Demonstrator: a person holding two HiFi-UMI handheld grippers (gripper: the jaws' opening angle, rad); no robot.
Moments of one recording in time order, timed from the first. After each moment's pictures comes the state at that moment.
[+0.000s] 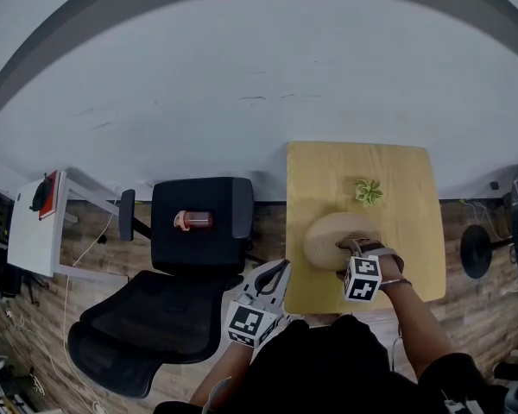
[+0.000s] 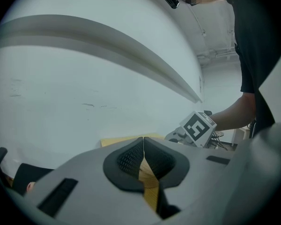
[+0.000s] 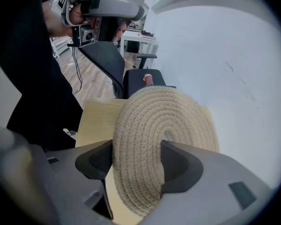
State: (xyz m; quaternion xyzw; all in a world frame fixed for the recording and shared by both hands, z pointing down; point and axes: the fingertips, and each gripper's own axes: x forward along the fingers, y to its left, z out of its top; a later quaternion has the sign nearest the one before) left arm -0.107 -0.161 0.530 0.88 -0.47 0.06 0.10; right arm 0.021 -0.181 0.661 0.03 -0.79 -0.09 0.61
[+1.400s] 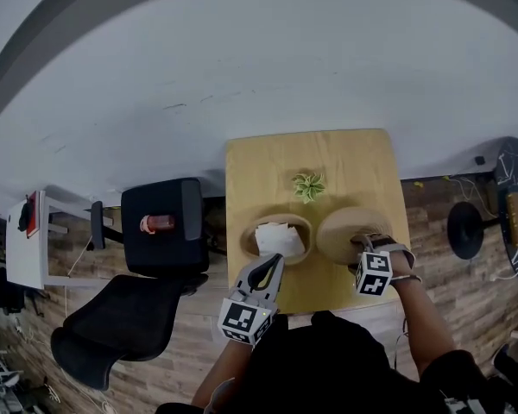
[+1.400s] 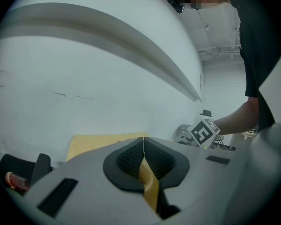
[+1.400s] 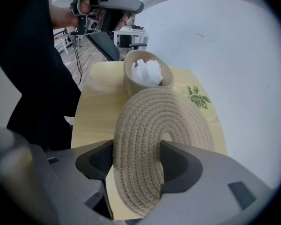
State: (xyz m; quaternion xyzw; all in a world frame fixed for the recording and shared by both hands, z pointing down) left arm 0.067 -0.210 0.528 0.88 -0.45 0.06 0.12; right arm 0.246 -0.206 0.684 0.06 -0.78 -0.04 0.63
